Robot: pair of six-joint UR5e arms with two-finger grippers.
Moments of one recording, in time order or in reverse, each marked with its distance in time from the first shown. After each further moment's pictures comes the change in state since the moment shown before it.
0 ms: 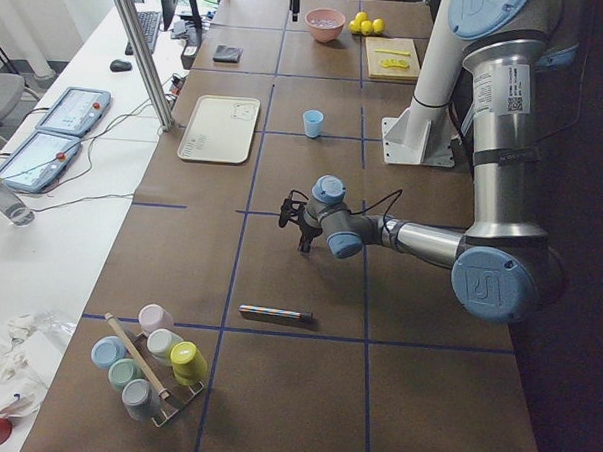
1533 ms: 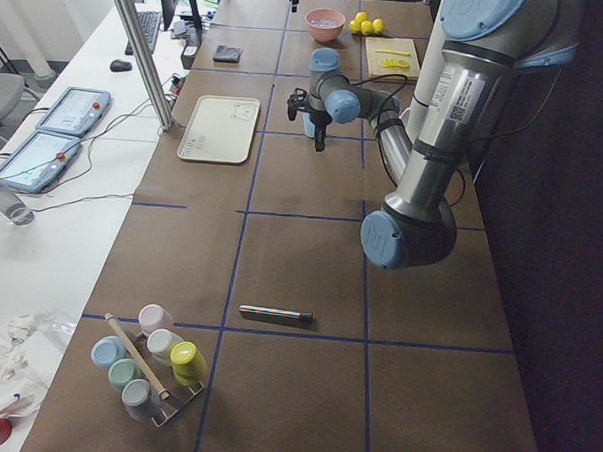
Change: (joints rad) left arm 0.173 -0.839 -0.165 1.053 -0.047 -0.257; right arm 0.171 -0.129 -0.033 0.000 0.007 -0.275
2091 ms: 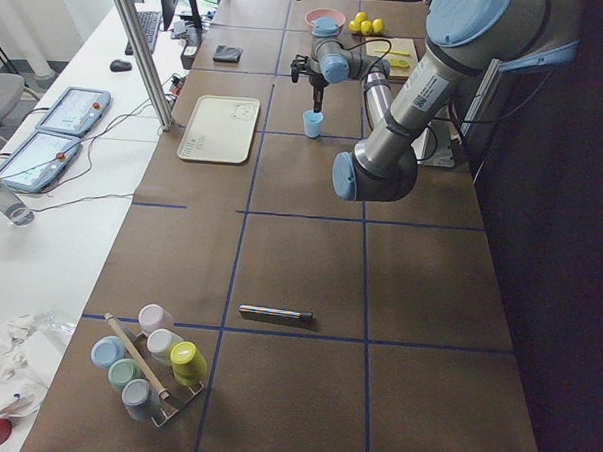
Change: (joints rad) left arm 0.065 -0.168 0.264 -0.162 0.085 -0.052; right arm 0.044 -0.043 -0.016 0.000 0.003 -0.084
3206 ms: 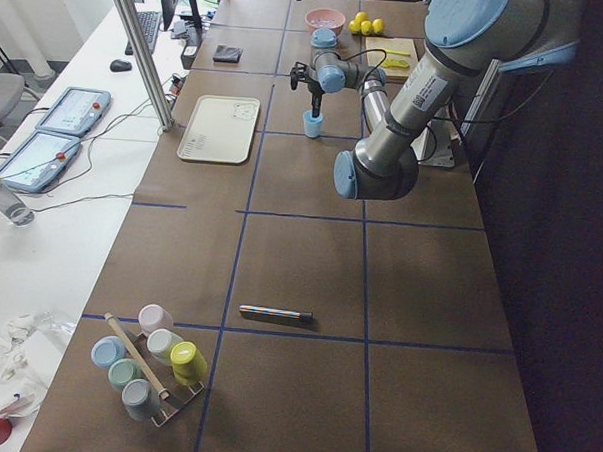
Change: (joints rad) left arm 0.008 0.004 0.044 -0.060 0.004 -0.003; right arm 0.000 0.003 -0.004 0.000 0.012 0.000
